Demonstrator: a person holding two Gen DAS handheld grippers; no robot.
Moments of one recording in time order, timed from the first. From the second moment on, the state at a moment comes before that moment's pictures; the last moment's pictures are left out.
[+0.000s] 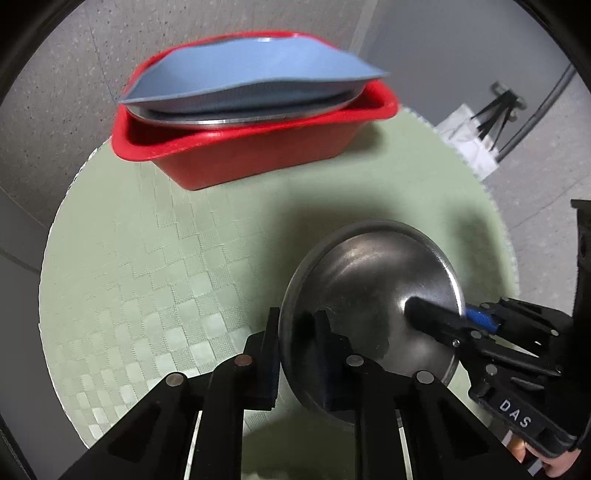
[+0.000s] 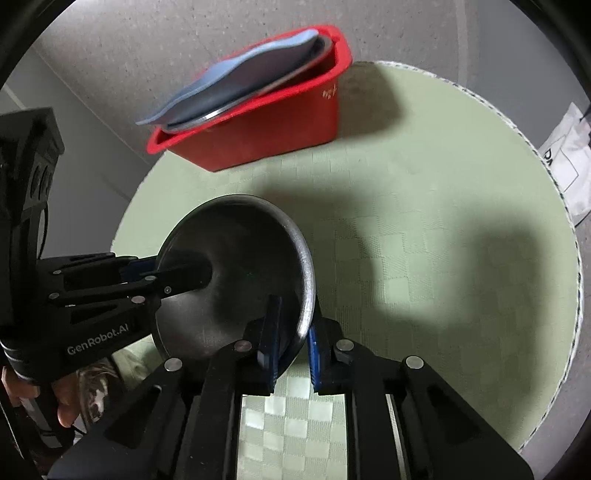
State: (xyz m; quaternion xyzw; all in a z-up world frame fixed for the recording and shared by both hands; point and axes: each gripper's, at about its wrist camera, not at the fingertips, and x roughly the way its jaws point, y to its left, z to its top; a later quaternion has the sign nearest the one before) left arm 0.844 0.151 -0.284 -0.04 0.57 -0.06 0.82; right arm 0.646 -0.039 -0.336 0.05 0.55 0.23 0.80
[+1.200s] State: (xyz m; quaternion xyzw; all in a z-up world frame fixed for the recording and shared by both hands) left arm 0.648 0.226 -0.247 -0.06 0.52 -0.08 0.85; right arm 0.470 0.042 -0.285 0.00 0.51 0.21 0.83
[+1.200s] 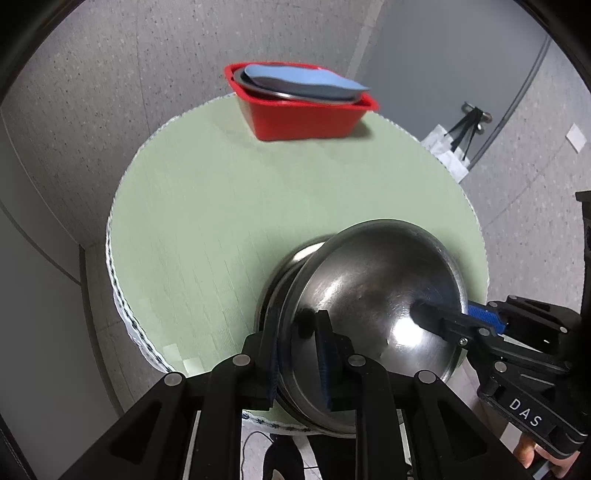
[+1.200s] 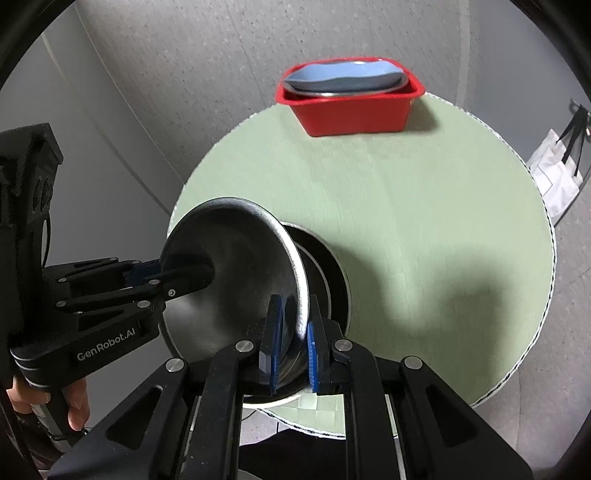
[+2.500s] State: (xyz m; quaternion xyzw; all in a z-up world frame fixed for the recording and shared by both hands) left arm 0.622 0.245 -0.275 -0.11 0.44 -0.01 0.89; right arm 0.465 0.012 -0.292 0.06 0.49 0.16 0.85
